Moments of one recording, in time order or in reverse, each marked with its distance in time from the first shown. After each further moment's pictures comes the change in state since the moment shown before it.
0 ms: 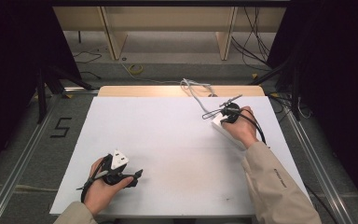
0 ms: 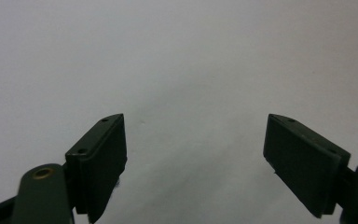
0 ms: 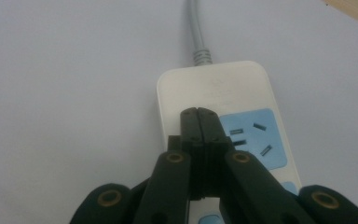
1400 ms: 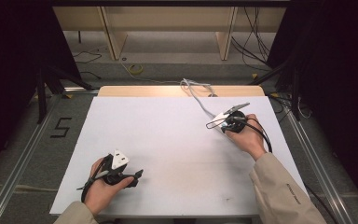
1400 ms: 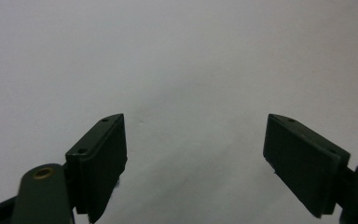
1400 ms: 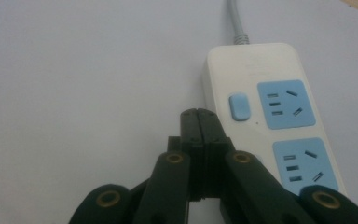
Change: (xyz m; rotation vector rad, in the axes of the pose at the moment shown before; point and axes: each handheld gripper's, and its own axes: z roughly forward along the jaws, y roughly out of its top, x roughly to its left) left arm 0.000 0.000 0.001 0.004 -0.001 0.000; right arm 0.018 -0.029 -0.032 -0.067 0.078 -0.041
